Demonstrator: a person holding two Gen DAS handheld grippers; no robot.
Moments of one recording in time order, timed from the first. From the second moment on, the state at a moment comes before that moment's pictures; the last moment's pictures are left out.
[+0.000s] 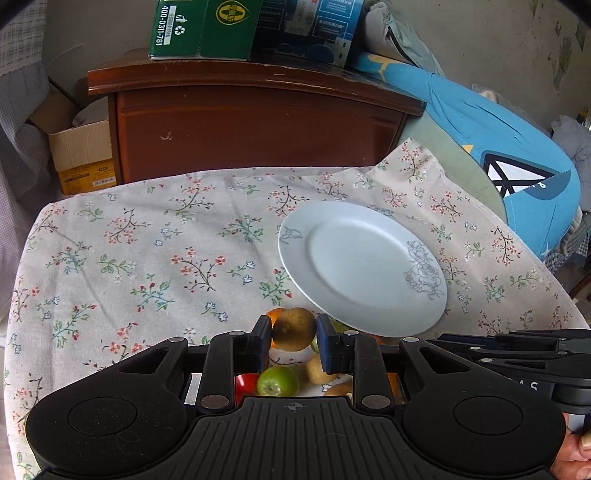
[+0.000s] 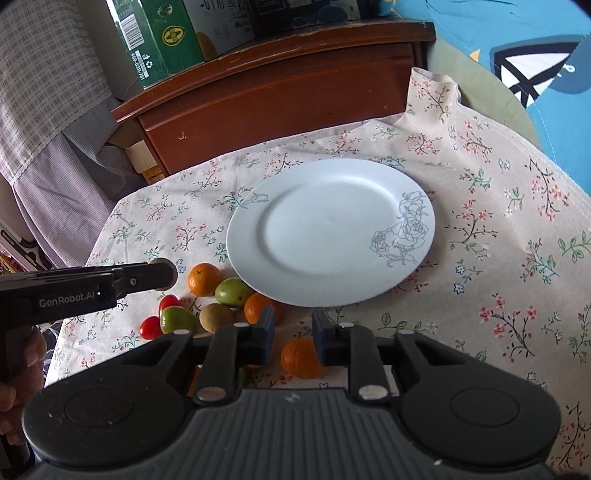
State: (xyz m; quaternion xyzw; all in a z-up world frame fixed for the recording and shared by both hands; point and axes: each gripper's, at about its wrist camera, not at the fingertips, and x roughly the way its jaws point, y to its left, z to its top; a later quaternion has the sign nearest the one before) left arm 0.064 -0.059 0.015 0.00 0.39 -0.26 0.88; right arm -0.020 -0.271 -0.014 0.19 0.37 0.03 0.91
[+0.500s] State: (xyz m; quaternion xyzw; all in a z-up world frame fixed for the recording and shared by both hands) left arm 0.068 -0.057 0.021 -0.01 0.39 -0.25 0.89; right arm -0.037 -0.301 -0.030 0.20 0.39 -0.02 0.90
